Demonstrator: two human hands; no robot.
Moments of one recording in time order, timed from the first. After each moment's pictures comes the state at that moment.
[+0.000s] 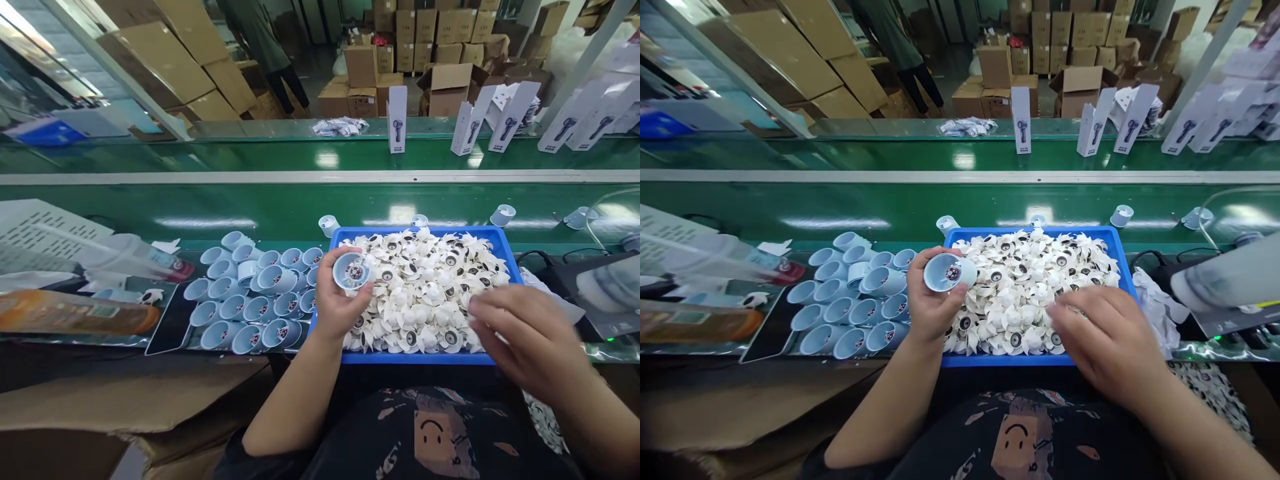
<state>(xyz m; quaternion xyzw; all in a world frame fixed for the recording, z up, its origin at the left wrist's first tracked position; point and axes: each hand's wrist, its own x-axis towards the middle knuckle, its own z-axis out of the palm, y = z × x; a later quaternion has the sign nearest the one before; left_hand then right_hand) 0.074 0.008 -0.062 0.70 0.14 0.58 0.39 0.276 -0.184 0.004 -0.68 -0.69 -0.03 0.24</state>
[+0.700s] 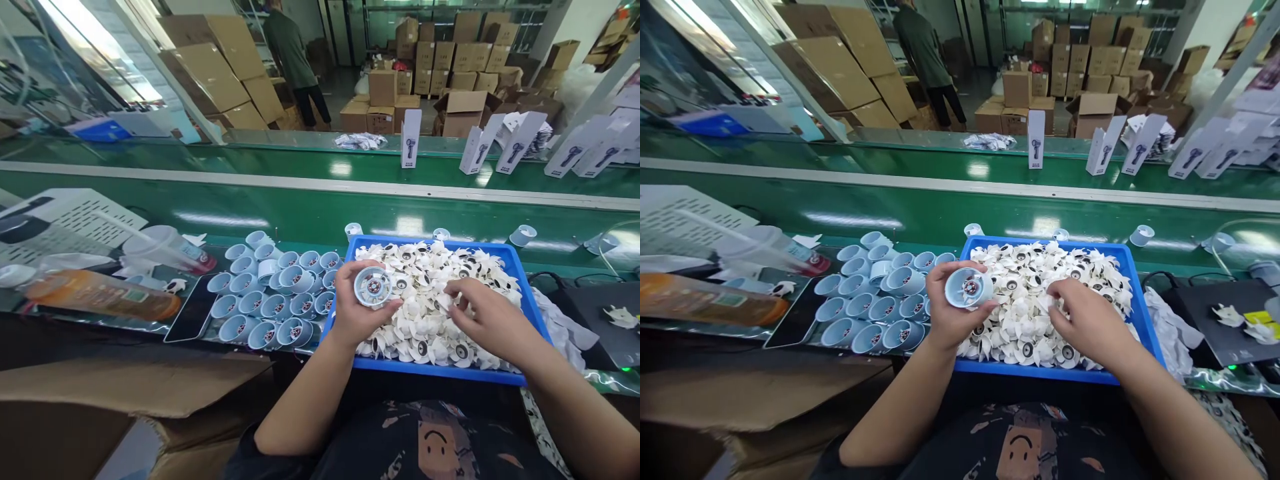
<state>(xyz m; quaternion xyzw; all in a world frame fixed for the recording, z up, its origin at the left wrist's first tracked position) 0.073 0.004 -0.059 0.70 0.10 0.60 0.37 0.263 -0.129 0.001 -0.78 -0.57 0.22 0.13</state>
